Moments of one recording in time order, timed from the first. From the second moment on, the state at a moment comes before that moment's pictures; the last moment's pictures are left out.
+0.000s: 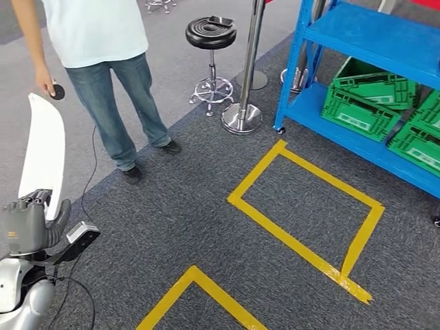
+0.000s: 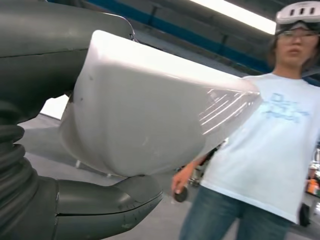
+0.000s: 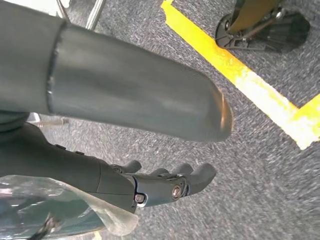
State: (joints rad) left arm 0.03 0.23 -0.04 -1.54 -1.18 0.68 -0.11; right arm -0.04 0.04 0.41 -0.15 -0.15 -0.36 0.02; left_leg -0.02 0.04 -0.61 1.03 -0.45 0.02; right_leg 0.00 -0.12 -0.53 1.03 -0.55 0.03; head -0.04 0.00
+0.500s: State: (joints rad) left arm 0.02 0.23 -0.03 -1.54 -1.18 0.68 -0.11; right arm -0.04 0.04 0.42 -0.15 -0.16 -0.36 0.03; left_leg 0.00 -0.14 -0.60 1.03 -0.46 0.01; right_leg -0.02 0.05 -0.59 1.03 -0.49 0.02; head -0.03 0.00
